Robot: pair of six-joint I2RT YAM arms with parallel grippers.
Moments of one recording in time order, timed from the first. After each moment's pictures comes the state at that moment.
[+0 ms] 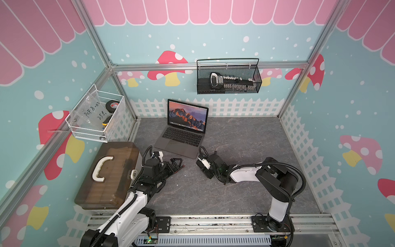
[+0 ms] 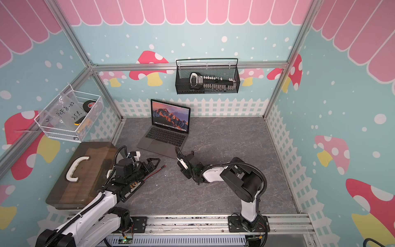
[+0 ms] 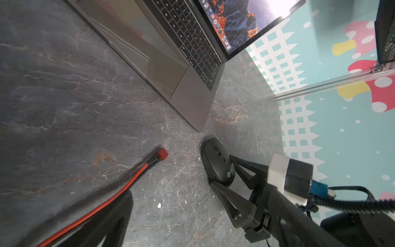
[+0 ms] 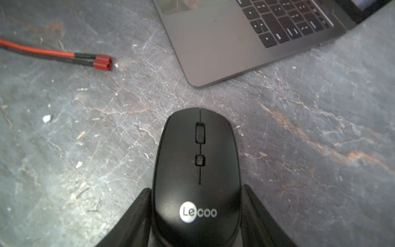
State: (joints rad) left arm -0.24 0.88 0.33 0.03 0.28 -0.83; right arm 0.86 1.84 0.87 0.21 0.10 -0.05
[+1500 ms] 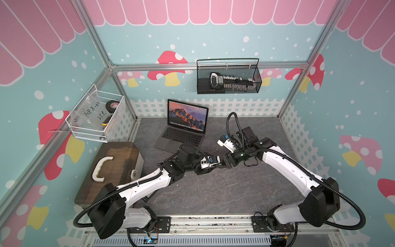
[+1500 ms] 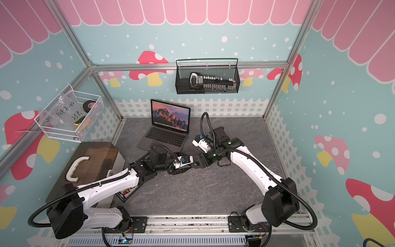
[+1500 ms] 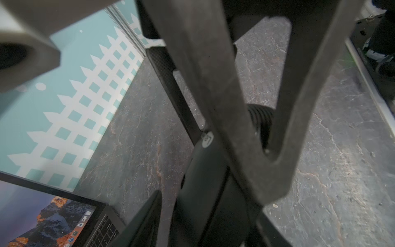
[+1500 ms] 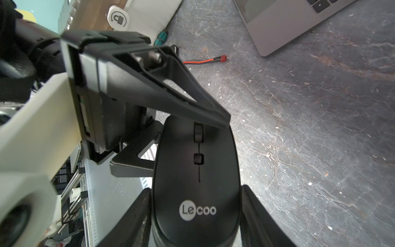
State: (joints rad) left arm -0.74 1.32 0.80 0.02 0.38 0.65; right arm 0.50 1.43 1.23 -0.87 -0.74 -0.05
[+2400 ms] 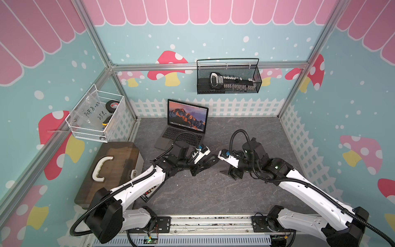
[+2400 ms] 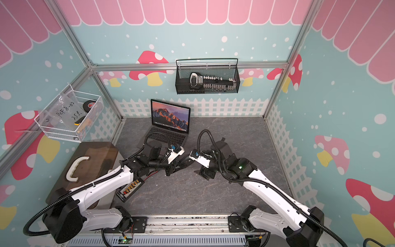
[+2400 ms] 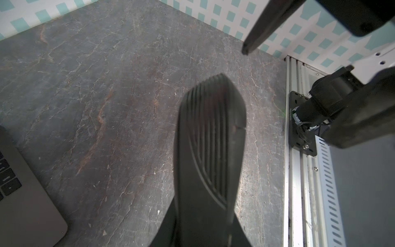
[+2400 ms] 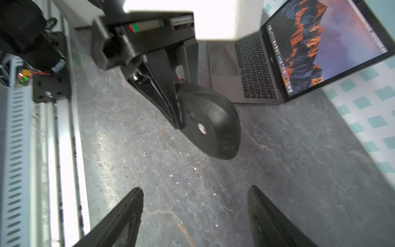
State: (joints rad) left arm -0.60 1.28 0.84 -0.22 0.63 0.14; right arm 0.72 1.07 1.01 -0.63 -0.21 -0.49
